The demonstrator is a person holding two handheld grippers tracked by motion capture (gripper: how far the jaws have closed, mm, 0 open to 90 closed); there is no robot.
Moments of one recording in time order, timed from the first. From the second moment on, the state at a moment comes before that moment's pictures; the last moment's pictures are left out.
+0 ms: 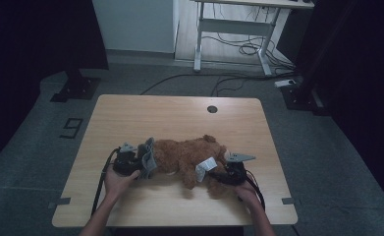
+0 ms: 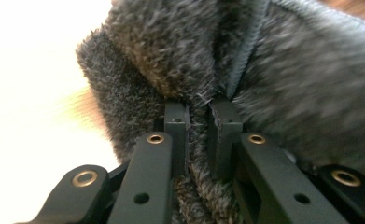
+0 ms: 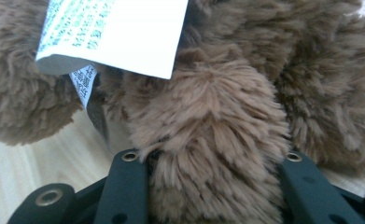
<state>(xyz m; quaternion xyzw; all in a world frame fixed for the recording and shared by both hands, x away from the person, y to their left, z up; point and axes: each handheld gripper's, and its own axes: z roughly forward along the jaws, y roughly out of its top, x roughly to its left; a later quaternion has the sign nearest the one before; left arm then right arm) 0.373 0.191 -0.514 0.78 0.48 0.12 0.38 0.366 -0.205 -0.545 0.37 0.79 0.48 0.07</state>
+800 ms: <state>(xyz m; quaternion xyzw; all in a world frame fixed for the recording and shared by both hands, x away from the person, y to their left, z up) 0.389 0.094 -0.414 0.80 0.37 0.13 0.46 0.376 -0.208 -0.546 0.40 0.78 0.47 0.09</state>
